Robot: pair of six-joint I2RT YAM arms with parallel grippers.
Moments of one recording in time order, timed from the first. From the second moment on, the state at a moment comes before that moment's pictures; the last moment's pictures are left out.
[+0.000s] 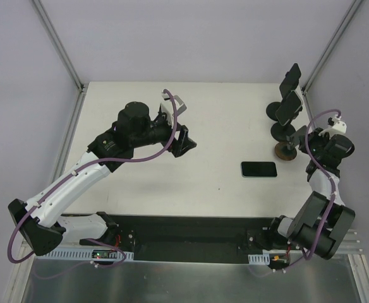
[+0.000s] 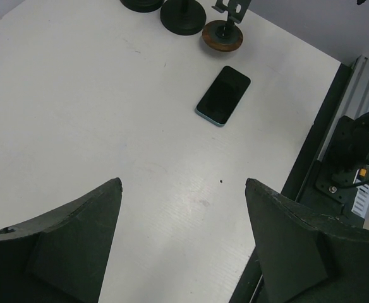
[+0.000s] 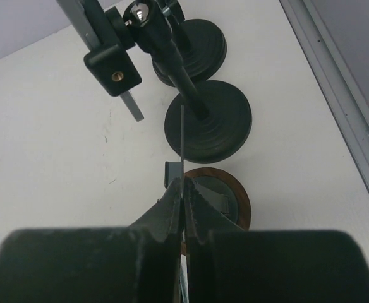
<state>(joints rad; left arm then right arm) -0.73 1.17 1.25 -0.40 0.33 -0.06 -0.51 1.19 0.60 0.25 -0.46 0.19</state>
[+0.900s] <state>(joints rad) -0.75 1.17 1.25 -0.40 0.36 -0.08 -0.53 1.19 0.69 0.06 -0.33 0.15</state>
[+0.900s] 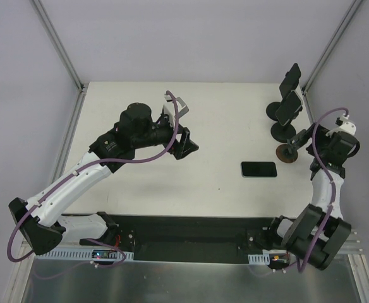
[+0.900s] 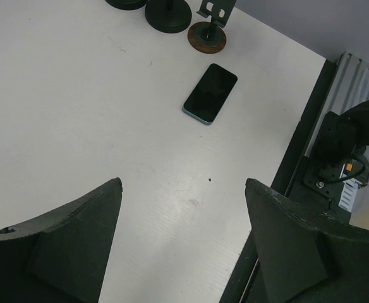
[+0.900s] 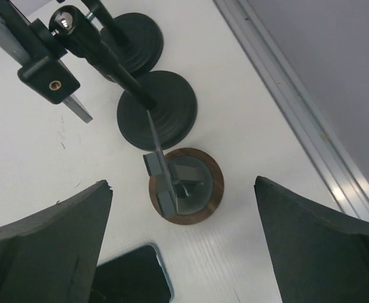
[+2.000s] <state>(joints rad) -0.75 1.19 1.25 -0.39 0.37 -0.09 -0.24 1.21 0.51 -0.19 -0.15 0.49</state>
